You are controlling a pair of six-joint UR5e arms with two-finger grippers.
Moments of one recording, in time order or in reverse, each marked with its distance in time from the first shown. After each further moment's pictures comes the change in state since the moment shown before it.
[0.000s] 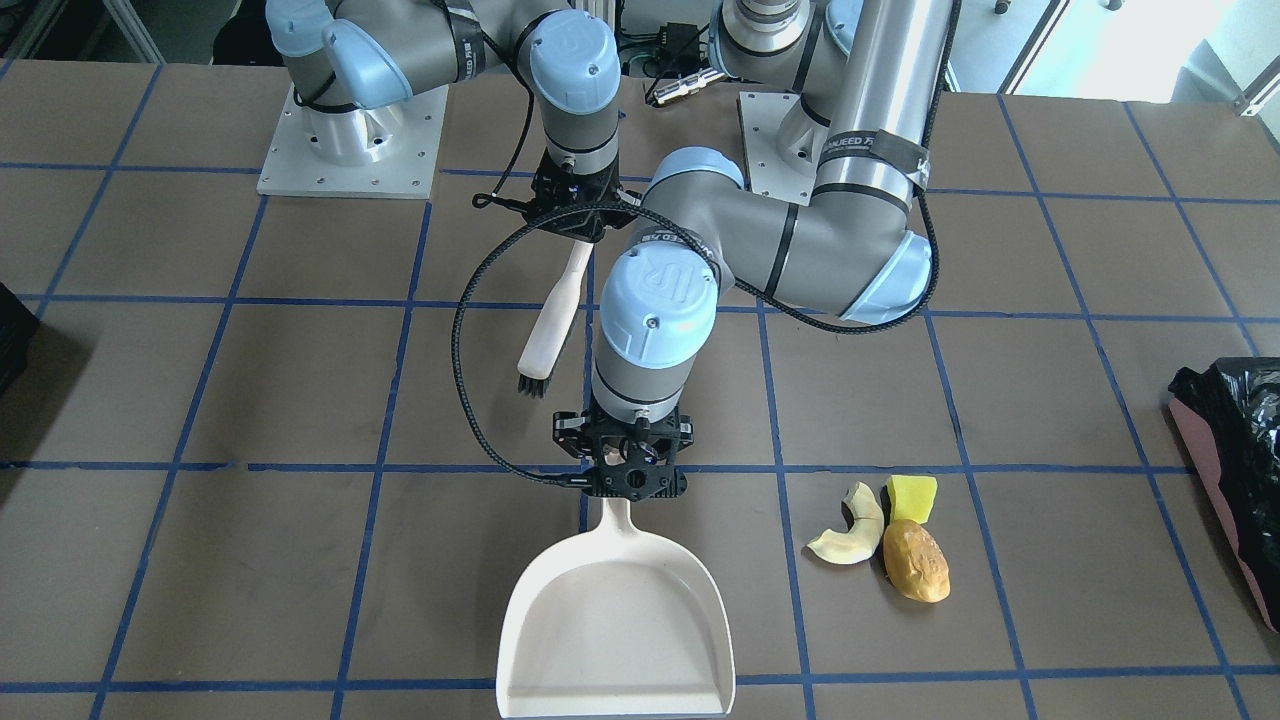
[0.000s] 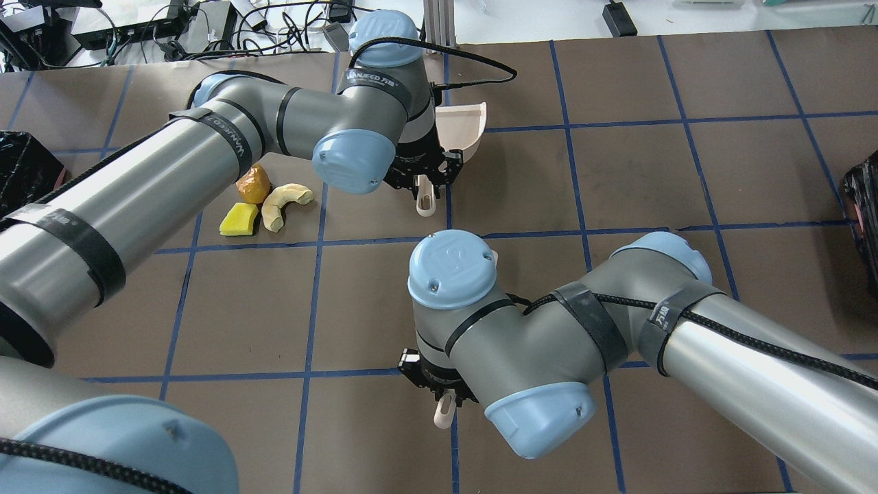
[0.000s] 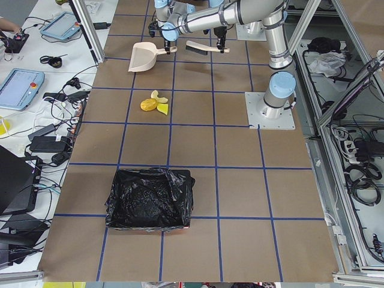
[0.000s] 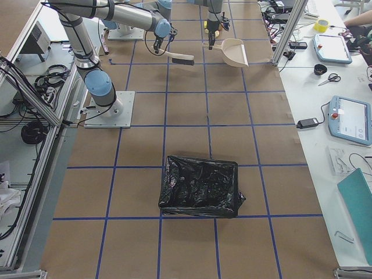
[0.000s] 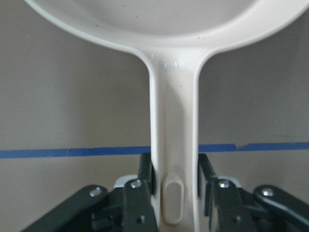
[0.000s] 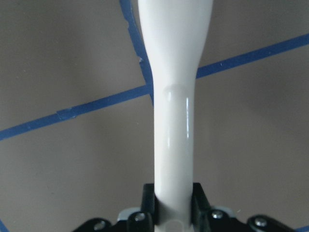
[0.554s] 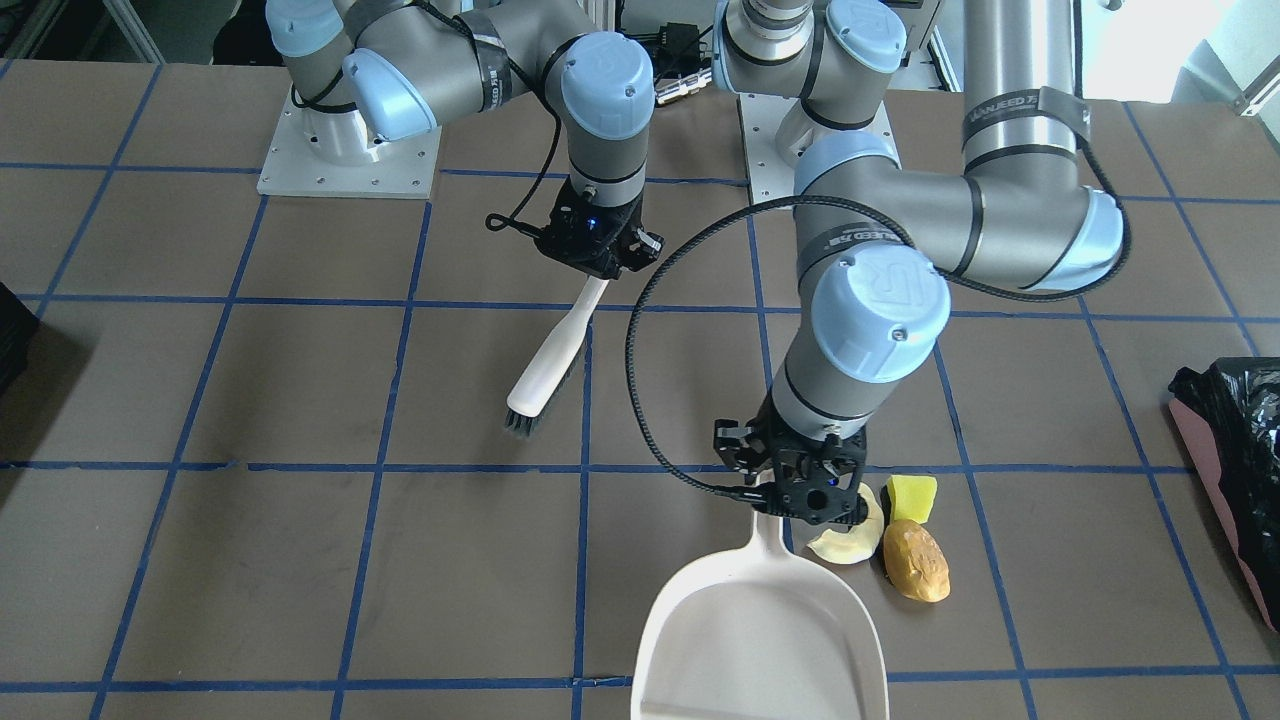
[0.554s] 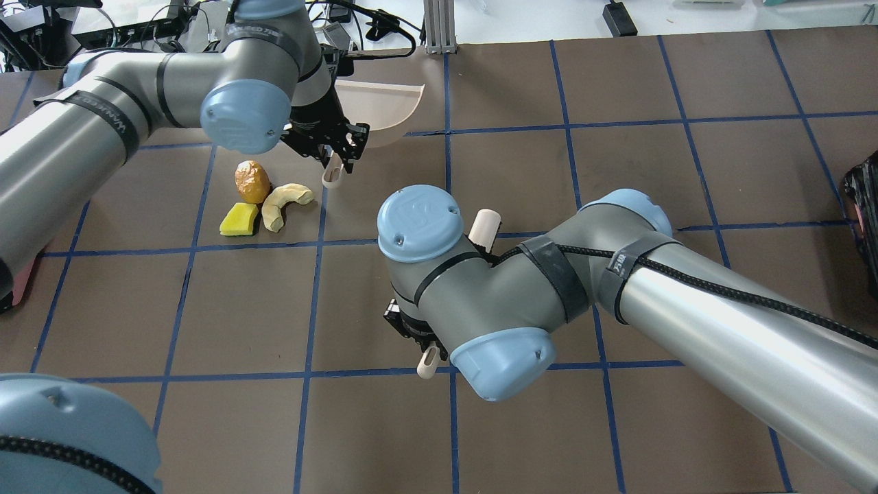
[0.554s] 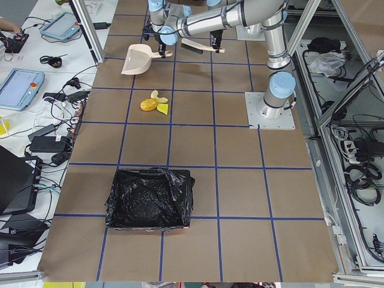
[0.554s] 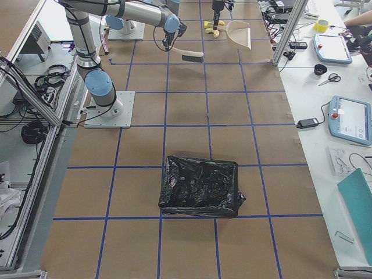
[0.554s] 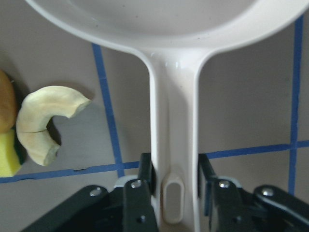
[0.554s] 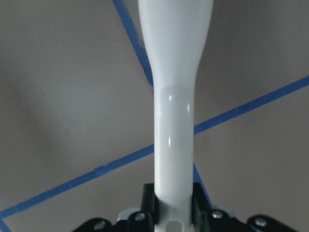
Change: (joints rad) left arm 0.203 0.089 -0.005 -0.111 0.077 0.337; right arm -0.002 0.124 -0.156 -0.010 -0.066 0.145
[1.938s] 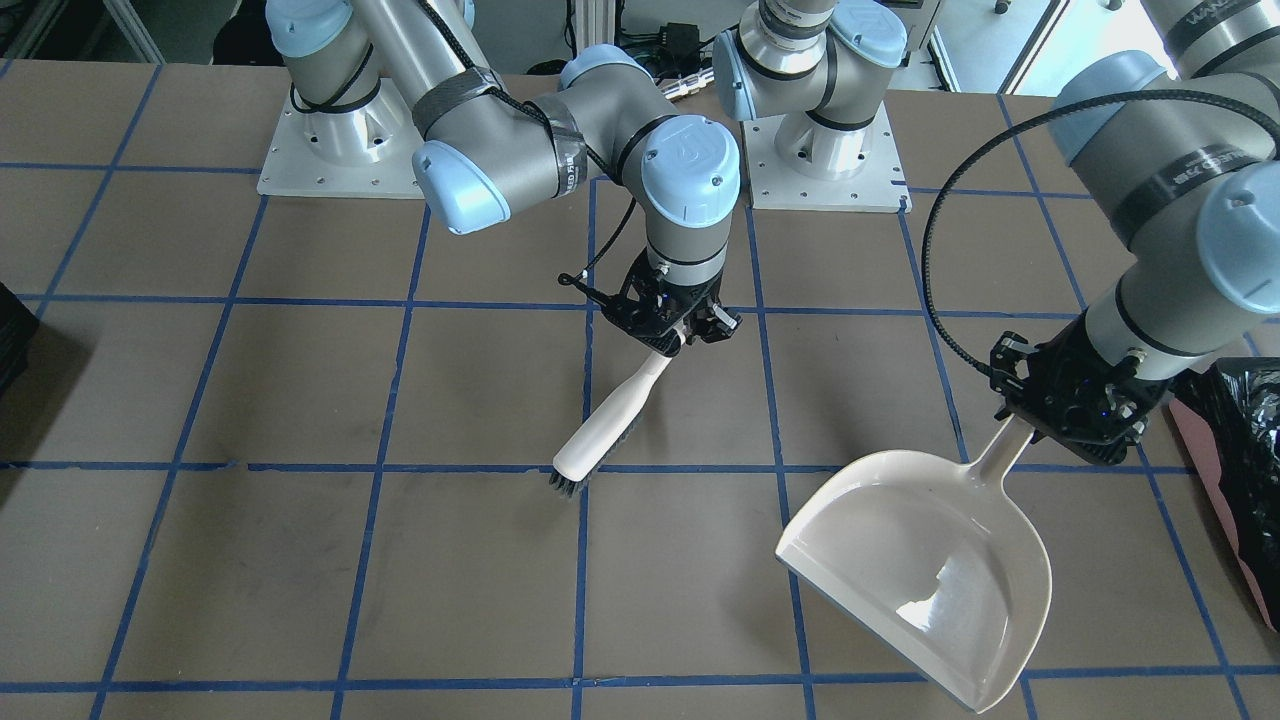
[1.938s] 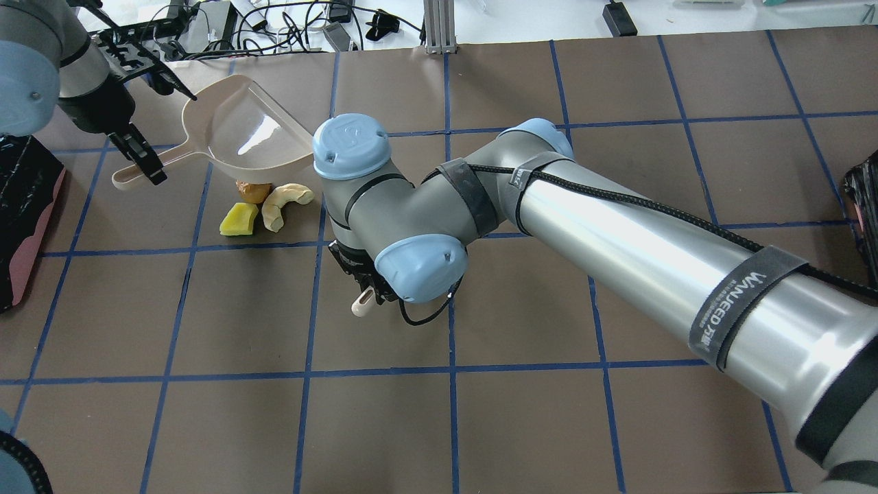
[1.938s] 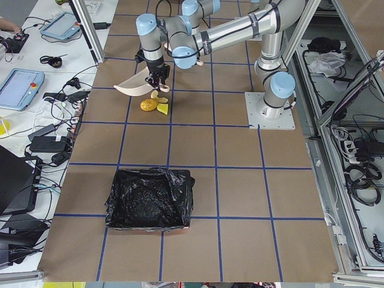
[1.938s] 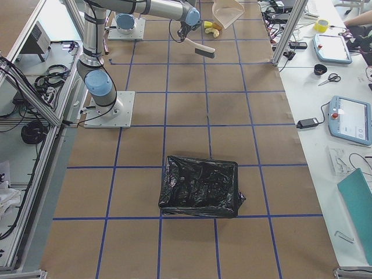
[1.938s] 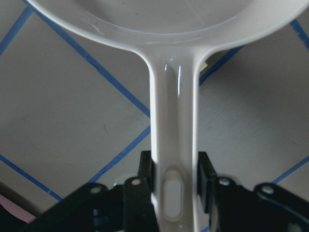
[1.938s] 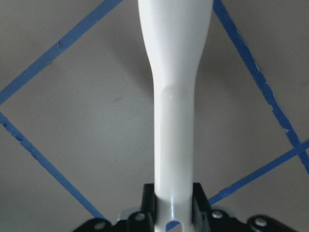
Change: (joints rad) left arm 0.387 0.140 -0.048 -0.135 0.087 1.053; right arm 0.019 0.229 -0.288 0.016 0.071 0.205
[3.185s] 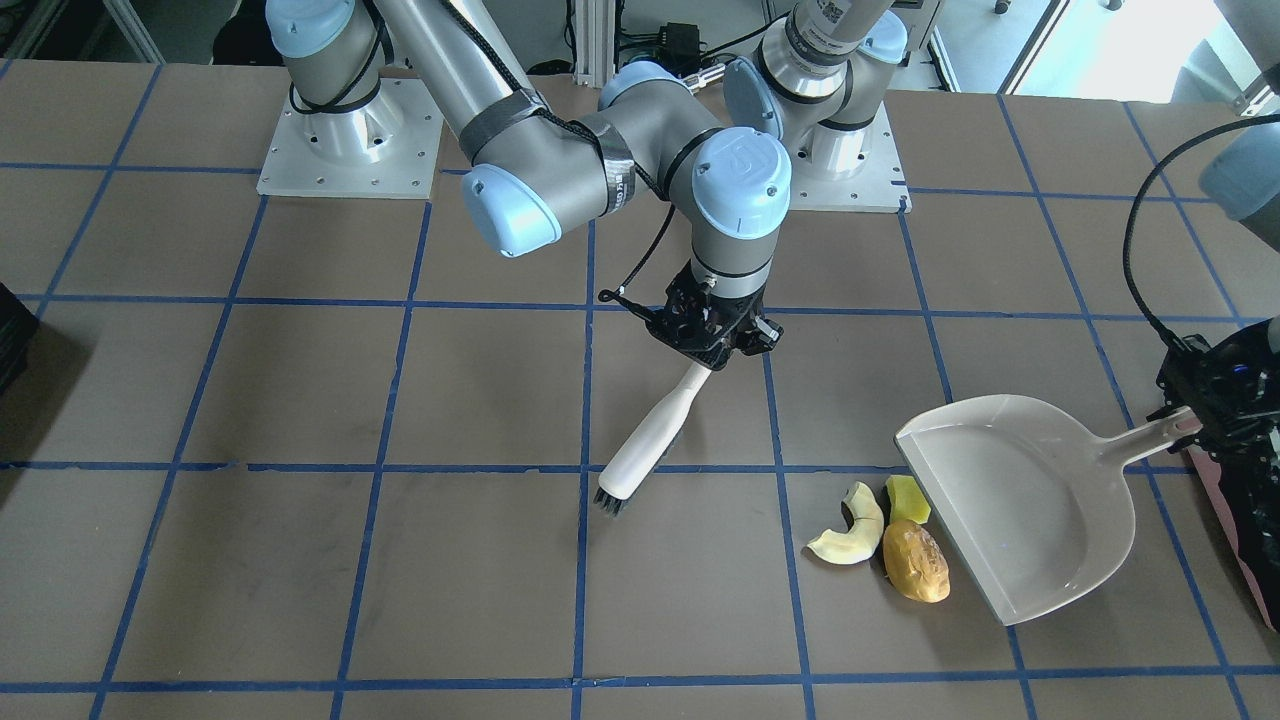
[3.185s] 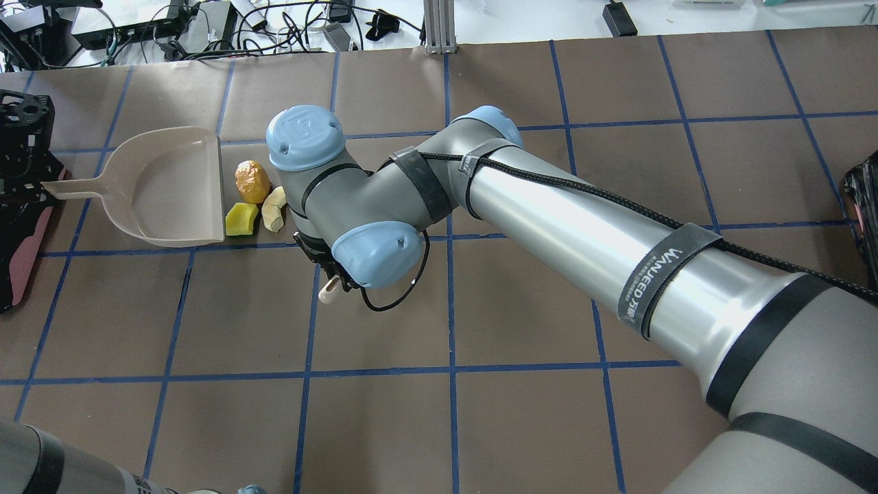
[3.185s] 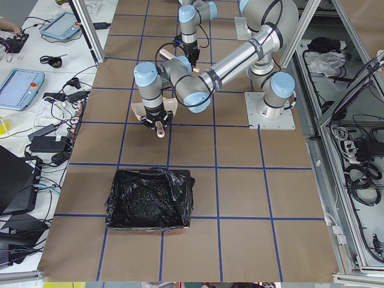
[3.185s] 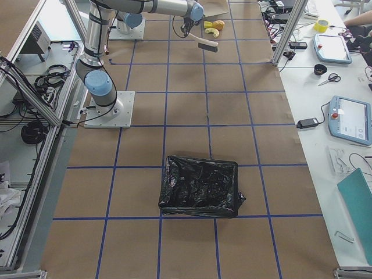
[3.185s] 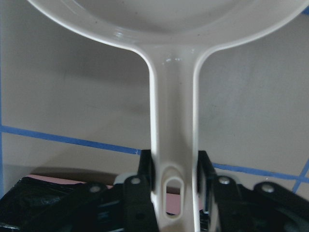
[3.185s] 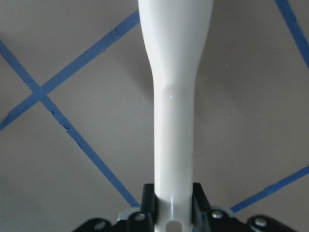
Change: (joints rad) left arm 0.267 -0.110 0.034 0.135 0.036 0.838; right arm 0.048 0.112 -0.160 0.006 0.001 0.024
